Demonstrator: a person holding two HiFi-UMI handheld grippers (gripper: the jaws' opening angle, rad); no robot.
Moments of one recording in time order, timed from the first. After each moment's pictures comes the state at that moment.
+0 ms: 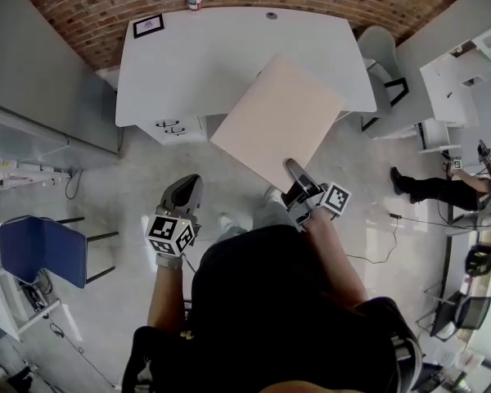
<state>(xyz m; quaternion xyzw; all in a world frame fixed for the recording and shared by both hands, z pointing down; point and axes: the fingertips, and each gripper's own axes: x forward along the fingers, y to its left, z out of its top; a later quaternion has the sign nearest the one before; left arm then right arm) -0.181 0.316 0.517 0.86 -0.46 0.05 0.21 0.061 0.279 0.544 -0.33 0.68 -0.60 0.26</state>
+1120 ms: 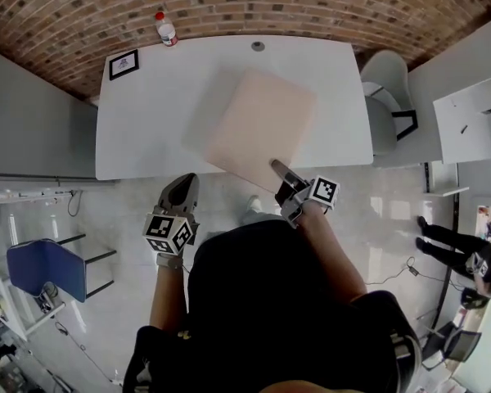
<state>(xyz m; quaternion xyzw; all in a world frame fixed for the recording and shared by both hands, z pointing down) -0.059 0.066 0.514 0.83 -0.50 0.07 0.22 0.162 0.027 0.599 -0.31 0.66 -0.66 0.17</state>
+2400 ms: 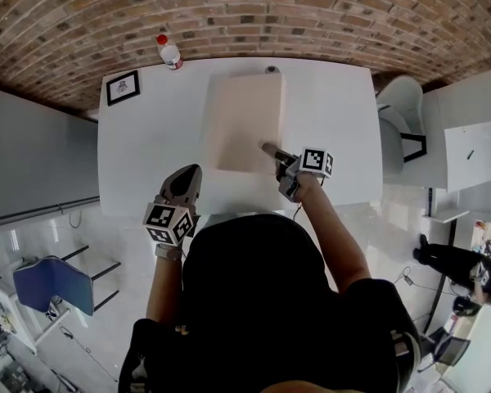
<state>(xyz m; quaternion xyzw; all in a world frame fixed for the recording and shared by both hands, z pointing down) -0.101 -0.119 0.536 0.84 -0.48 0.08 0.24 0.093 -0.185 0.664 -0.30 0.68 -0.67 0.02</state>
